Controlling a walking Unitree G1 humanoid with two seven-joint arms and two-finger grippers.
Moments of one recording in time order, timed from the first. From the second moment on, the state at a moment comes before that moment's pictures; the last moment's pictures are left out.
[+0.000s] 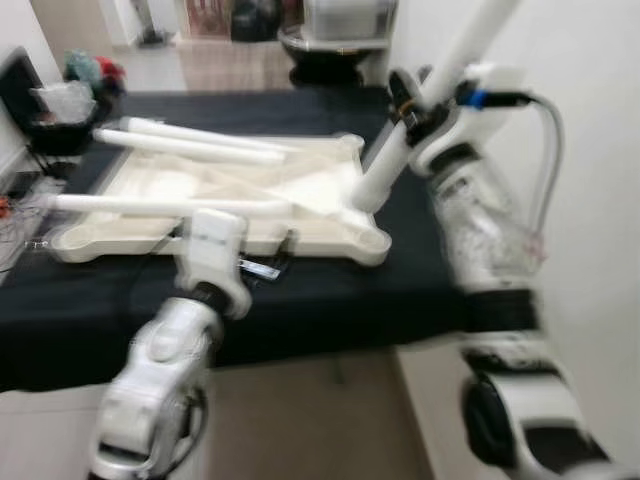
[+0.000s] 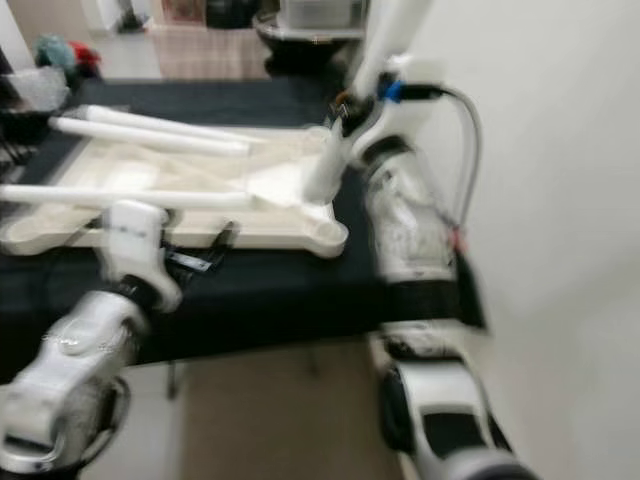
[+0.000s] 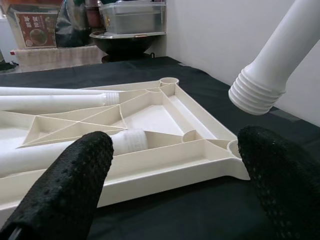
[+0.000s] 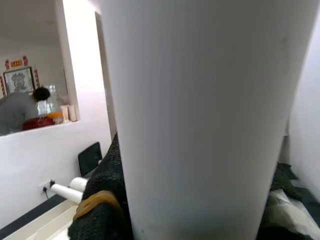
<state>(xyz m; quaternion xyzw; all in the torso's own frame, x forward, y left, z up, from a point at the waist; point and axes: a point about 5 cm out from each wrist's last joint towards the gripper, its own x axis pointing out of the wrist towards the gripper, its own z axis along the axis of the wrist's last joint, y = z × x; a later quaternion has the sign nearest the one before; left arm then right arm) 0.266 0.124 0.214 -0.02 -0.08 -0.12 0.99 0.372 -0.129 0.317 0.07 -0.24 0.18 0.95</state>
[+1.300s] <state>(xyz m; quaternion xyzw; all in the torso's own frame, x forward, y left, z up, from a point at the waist) 0.280 0.126 0.264 0.01 -0.18 -0.07 0.98 0.360 -0.107 0.307 0.05 -0.25 0.24 0.94</state>
